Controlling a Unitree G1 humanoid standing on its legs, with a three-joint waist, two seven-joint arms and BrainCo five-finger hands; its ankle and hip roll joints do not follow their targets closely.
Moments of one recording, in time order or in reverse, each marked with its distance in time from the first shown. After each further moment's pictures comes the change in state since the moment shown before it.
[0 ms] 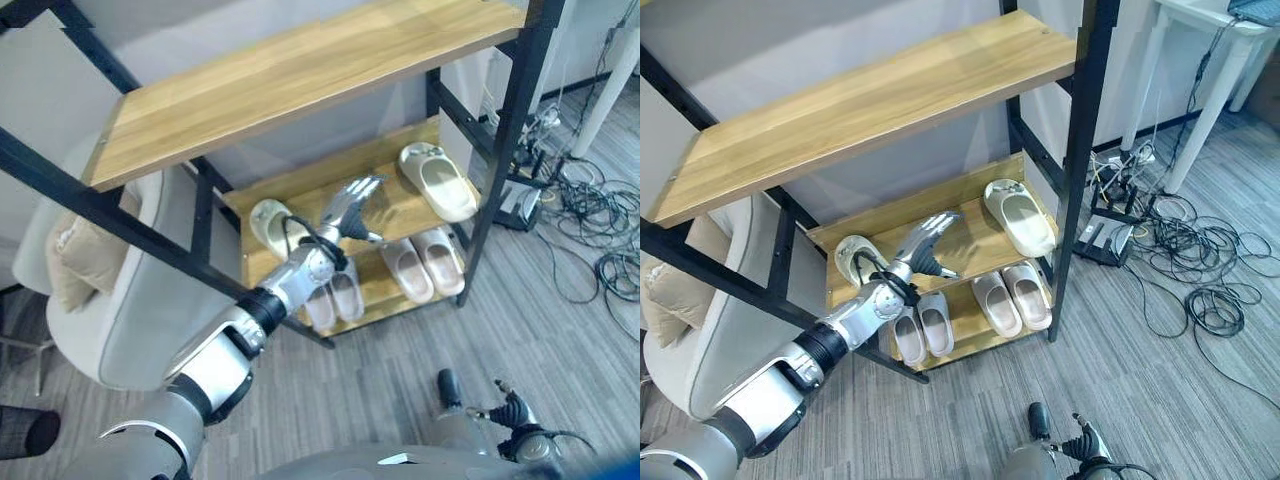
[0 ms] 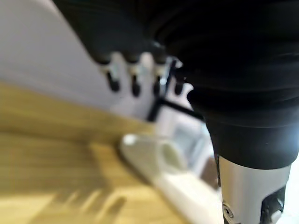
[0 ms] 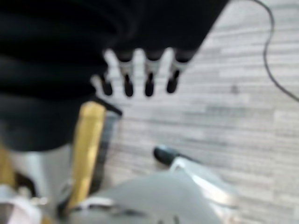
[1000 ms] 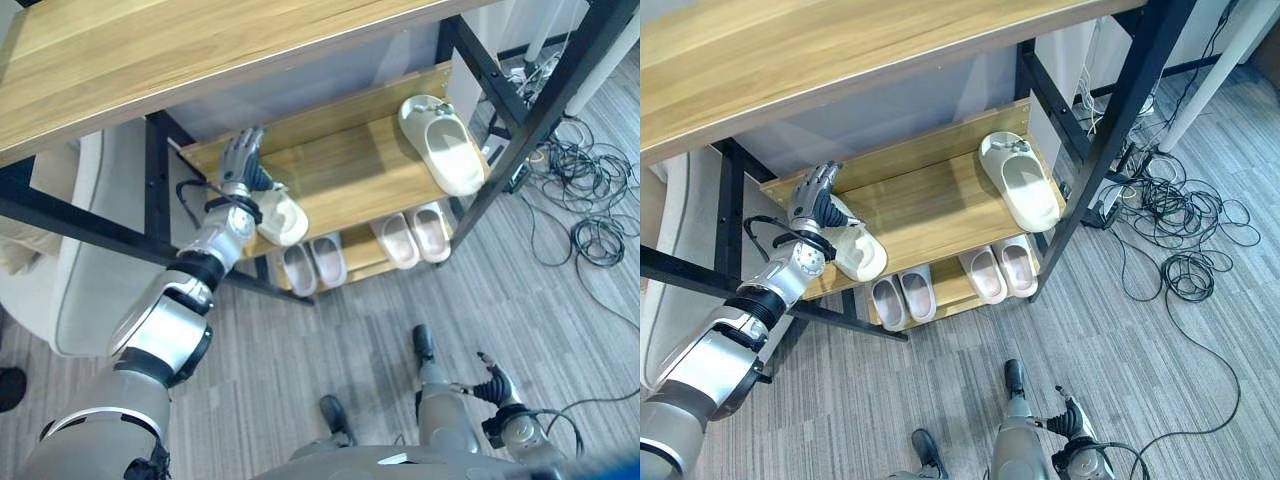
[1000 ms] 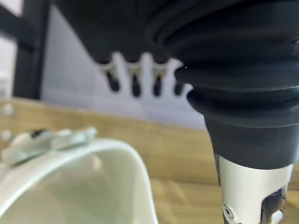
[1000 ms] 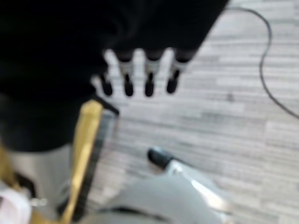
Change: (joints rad) left arm -0.127 0.185 0.165 0.271 -0.033 0.071 0.109; right arm -0.035 0.009 0.047 -0.094 -0.001 -0.038 -0.037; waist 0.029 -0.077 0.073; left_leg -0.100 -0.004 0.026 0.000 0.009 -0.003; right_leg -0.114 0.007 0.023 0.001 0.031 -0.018
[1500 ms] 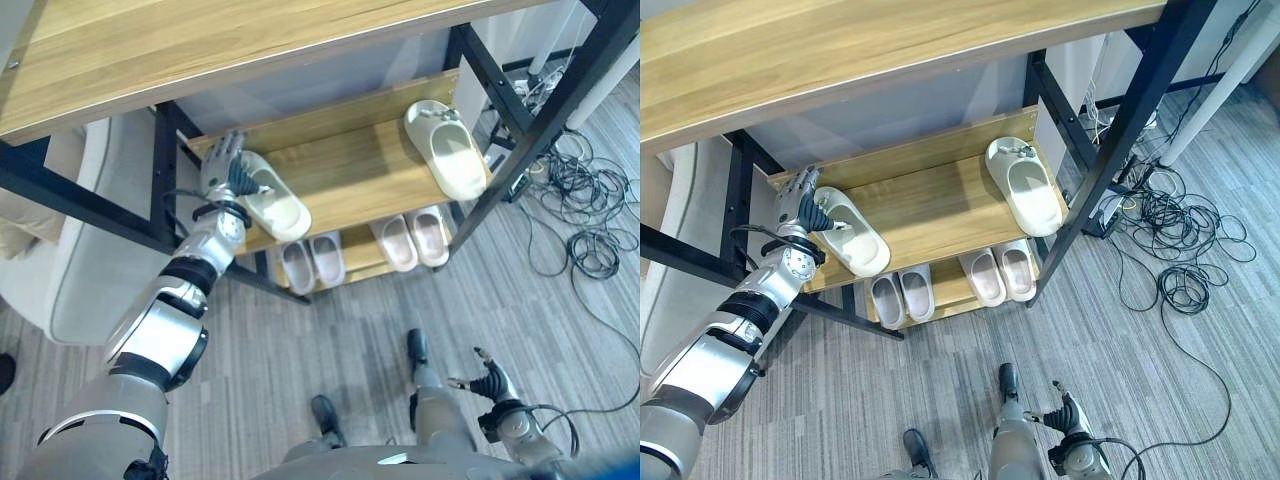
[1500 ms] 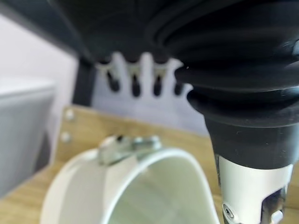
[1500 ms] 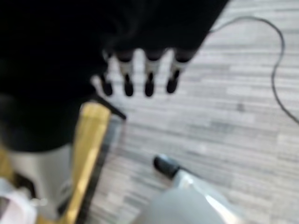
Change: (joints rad) left arm 0.021 0.010 0.039 0.047 -0.019 0.010 0.034; right arm -0.010 0.012 0.006 0.018 -0.001 -0.014 -0.014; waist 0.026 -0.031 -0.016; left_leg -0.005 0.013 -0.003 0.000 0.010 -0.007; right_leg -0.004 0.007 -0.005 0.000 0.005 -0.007
